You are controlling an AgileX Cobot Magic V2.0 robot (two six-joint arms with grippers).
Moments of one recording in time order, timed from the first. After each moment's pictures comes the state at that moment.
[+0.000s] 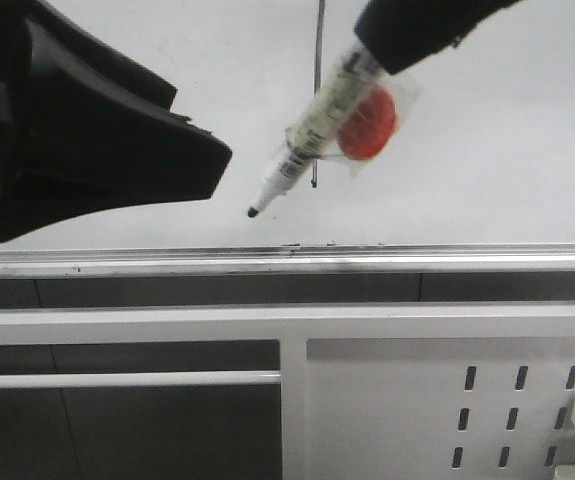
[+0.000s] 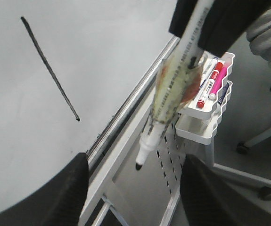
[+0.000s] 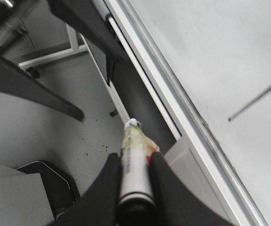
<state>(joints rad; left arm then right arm) -0.93 1.05 -0.49 0.36 -0.12 -0.08 0.70 1.05 -0.93 0.30 0.67 -0.55</state>
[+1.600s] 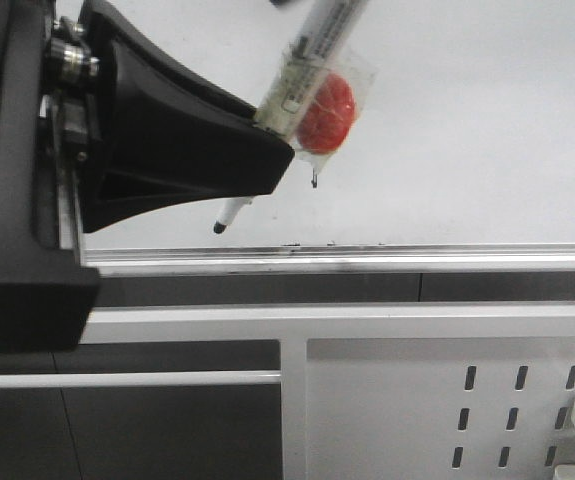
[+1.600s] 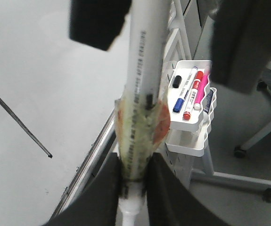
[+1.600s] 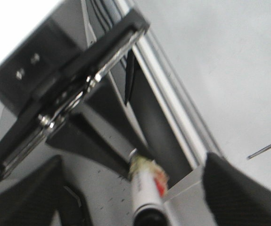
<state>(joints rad) -0.93 1.17 -0.49 0.45 -0.31 -0.05 0.74 1.08 -1.01 0.34 0.67 -0.56</state>
